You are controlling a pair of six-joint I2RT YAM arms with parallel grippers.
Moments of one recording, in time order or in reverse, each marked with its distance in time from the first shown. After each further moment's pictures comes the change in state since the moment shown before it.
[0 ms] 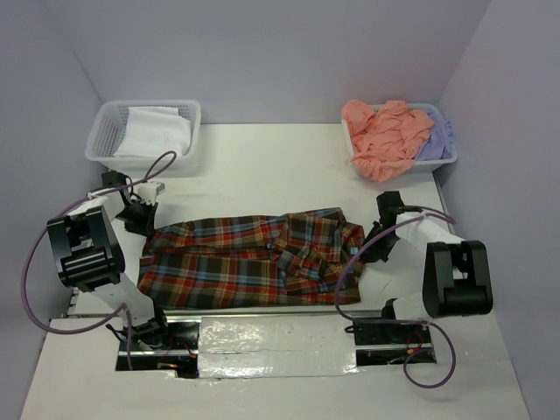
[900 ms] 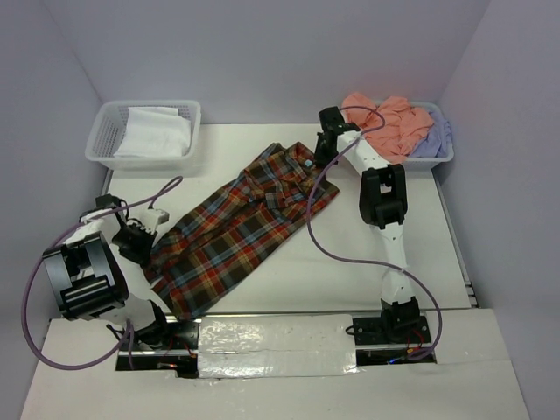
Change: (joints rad) left arm 0.076 -0.227 -0.220 -0.145 -0.027 0.306; right arm 0.227 1.088 1.516 -0.064 0.130 -0.225
